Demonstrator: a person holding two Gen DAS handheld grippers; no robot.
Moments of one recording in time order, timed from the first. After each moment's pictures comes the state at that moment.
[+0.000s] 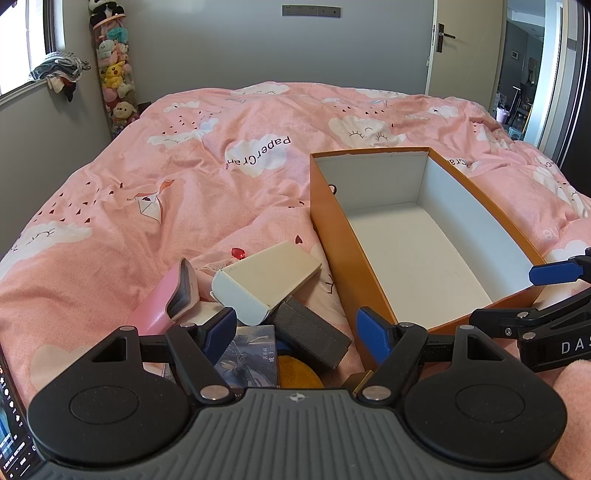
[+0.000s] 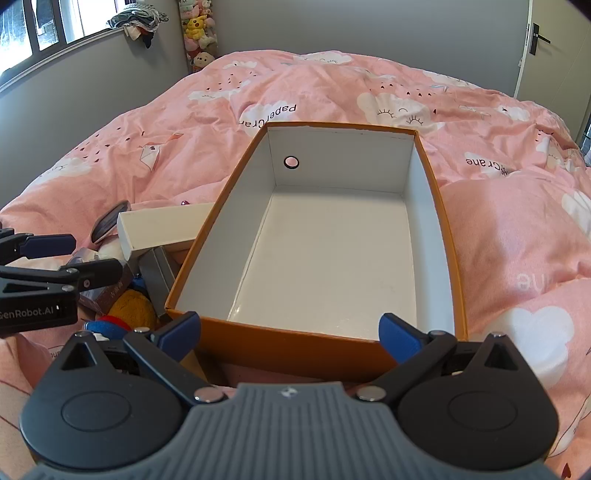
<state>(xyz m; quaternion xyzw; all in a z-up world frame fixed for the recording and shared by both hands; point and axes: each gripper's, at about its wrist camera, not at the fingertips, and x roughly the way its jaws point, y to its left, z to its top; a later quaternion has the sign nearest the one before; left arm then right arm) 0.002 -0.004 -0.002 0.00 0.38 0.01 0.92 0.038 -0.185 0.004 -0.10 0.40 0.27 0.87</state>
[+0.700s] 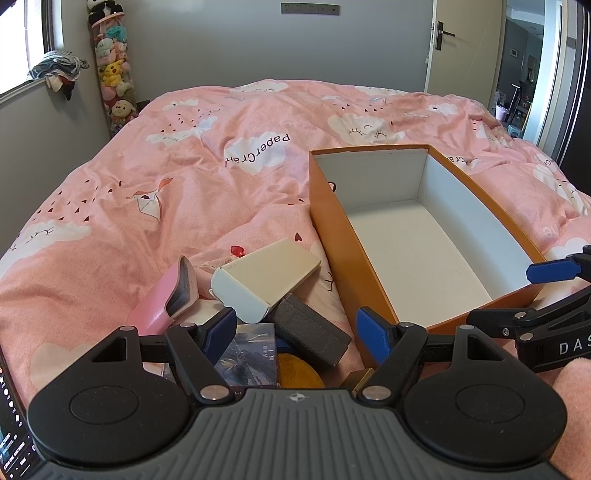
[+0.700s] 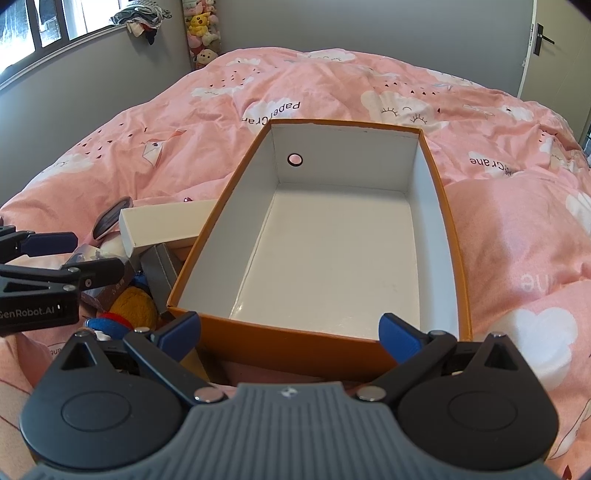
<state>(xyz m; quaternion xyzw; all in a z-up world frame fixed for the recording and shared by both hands) 0.002 -0.005 -0.004 0.00 0.38 0.01 0.92 0.038 -0.184 0.002 -0.10 0.41 0.28 0.87</state>
